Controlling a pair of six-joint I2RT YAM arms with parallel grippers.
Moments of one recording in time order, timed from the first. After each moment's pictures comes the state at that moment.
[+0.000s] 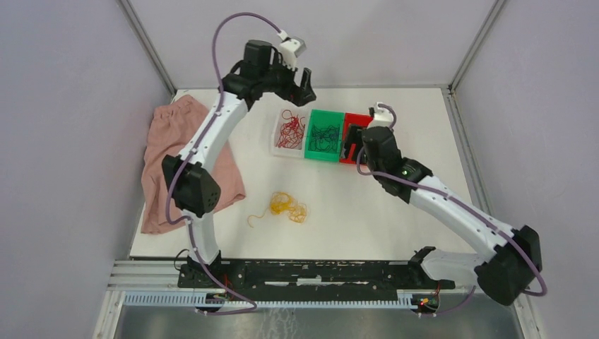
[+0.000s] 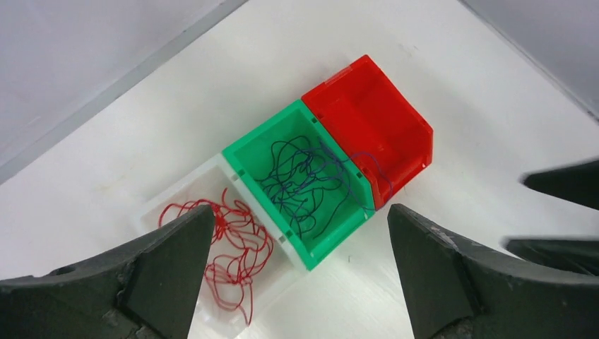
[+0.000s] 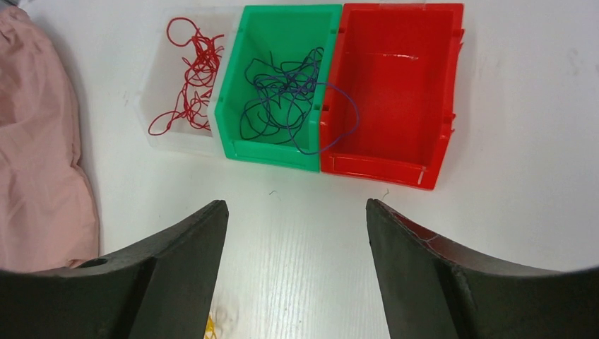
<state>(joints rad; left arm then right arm) -0.42 1.97 2.06 -0.59 0.45 0.08 0.67 1.16 0.96 -0.26 0.46 0.52</state>
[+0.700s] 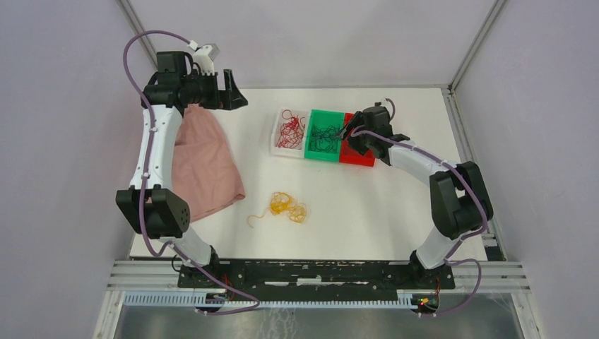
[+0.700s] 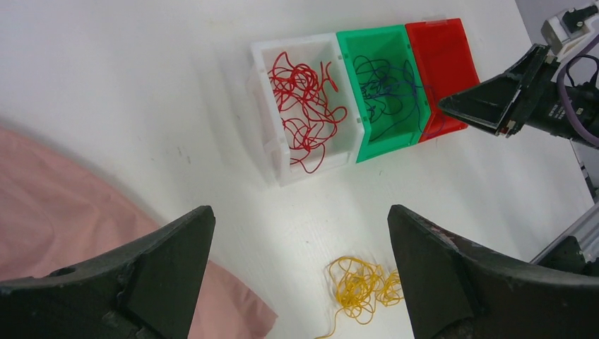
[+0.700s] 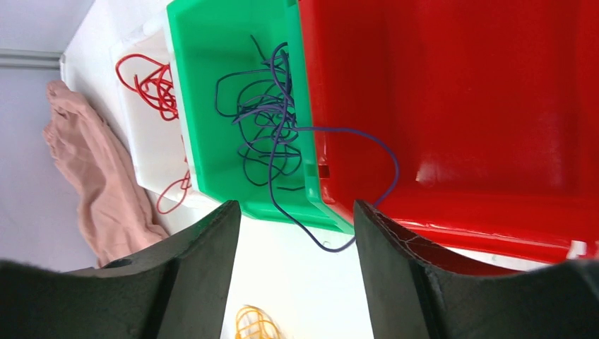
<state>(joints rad) 0.03 1.67 1.85 -0.84 0.61 0.03 0.36 1.69 1.10 -0.07 -0.02 0.91</state>
